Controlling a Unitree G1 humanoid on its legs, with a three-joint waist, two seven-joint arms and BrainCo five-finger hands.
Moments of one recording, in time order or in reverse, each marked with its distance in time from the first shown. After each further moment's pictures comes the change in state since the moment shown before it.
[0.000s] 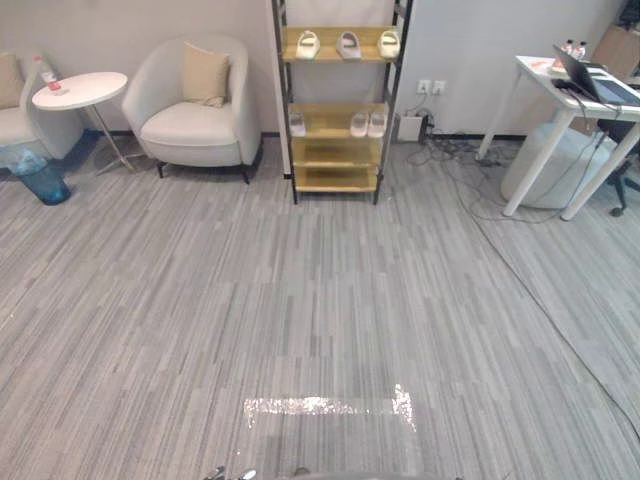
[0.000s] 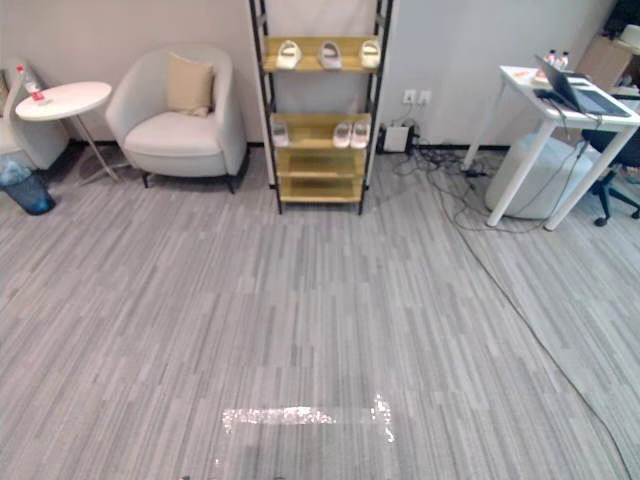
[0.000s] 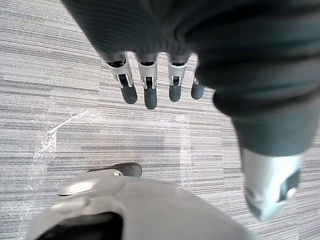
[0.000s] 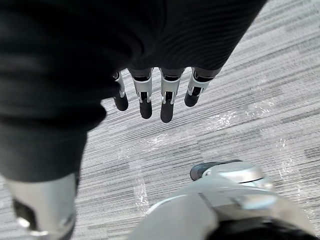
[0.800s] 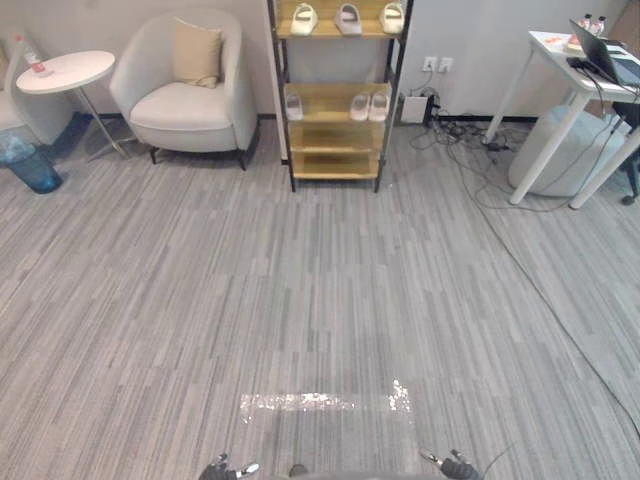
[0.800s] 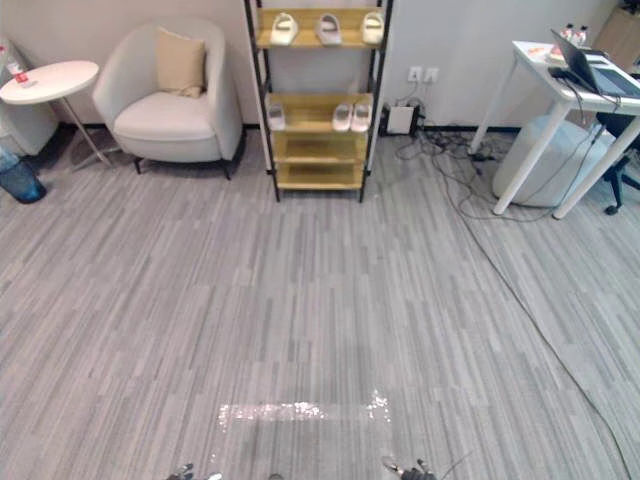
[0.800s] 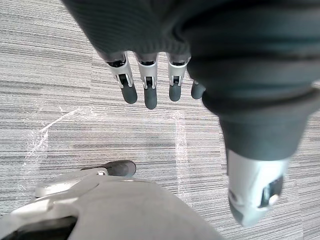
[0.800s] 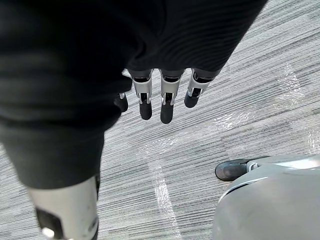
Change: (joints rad) left arm -0.041 0.000 -0.001 0.031 0.022 -0.015 0.001; right arm -0.079 0.013 -0.031 0.007 -0.002 -0.015 -0.006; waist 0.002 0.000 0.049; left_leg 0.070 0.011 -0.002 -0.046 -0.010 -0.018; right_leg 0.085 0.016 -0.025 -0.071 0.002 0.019
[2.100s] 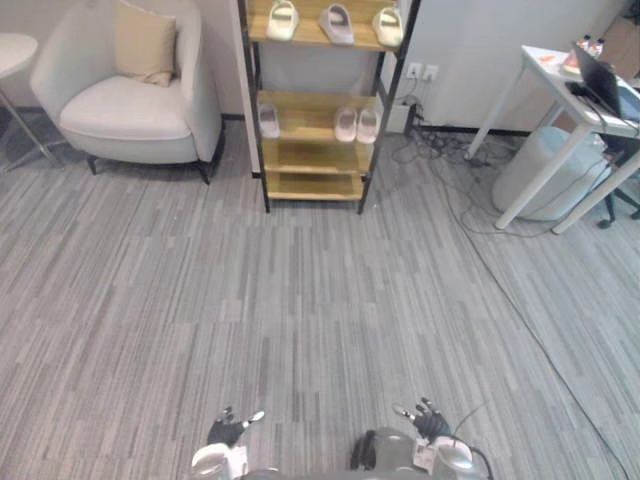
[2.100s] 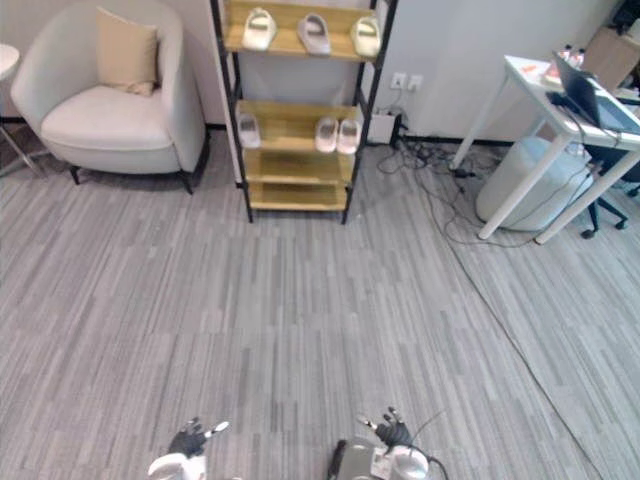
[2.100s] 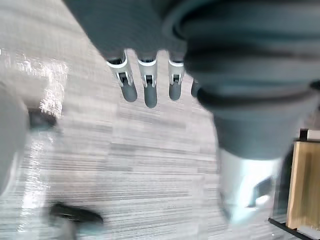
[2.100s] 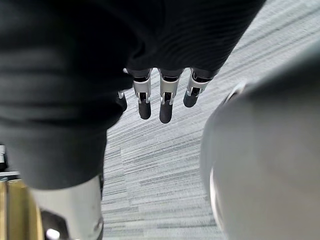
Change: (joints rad) left arm -0.103 -0.092 0.149 -0.091 -0.067 -0.001 0.038; right arm -0.091 0.063 0.035 -0.095 -0.044 -0.003 0.004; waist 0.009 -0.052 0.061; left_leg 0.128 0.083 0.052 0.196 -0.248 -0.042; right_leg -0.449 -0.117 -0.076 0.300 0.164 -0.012
